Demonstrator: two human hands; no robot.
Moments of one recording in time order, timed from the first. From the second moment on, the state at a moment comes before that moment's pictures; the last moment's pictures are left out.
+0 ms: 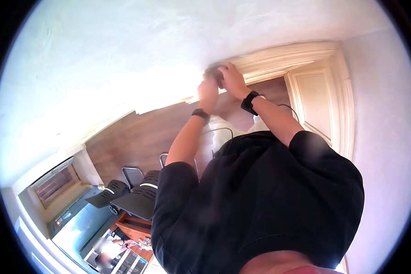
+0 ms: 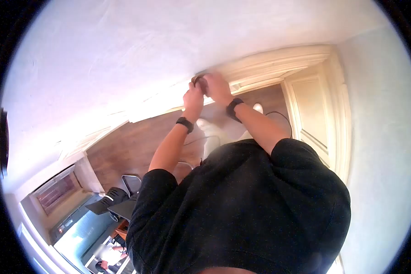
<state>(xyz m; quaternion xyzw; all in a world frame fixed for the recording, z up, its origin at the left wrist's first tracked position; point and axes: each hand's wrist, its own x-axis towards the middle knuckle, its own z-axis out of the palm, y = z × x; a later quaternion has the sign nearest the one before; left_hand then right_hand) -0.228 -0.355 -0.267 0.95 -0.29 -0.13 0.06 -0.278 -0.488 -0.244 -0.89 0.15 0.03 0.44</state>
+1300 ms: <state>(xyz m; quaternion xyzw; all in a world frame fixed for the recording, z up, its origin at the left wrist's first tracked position) -0.302 -0.591 -0.272 0.90 -0.39 -0.13 0.14 -0.376 -0.715 -0.263 -0.91 0.18 -0.06 0.37</state>
